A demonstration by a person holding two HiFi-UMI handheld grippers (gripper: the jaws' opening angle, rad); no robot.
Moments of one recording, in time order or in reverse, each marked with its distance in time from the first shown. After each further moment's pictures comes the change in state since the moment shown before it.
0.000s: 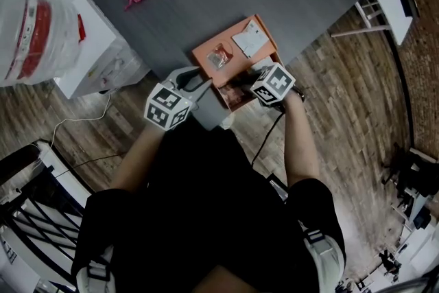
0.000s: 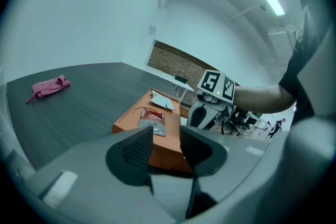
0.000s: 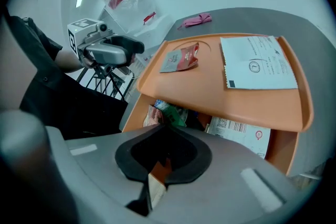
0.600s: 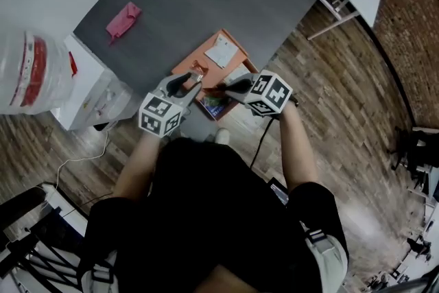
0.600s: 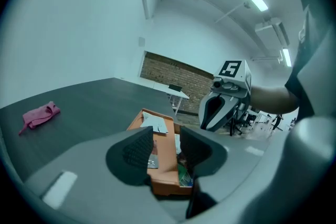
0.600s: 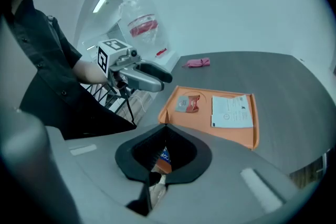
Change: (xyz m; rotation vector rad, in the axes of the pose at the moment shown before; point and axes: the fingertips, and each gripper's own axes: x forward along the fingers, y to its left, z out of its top) left arm 0.012 -0.011 0.052 0.123 -0.102 -0.021; right arm -0.082 0.034 0.039 -0.125 -0.286 -0.109
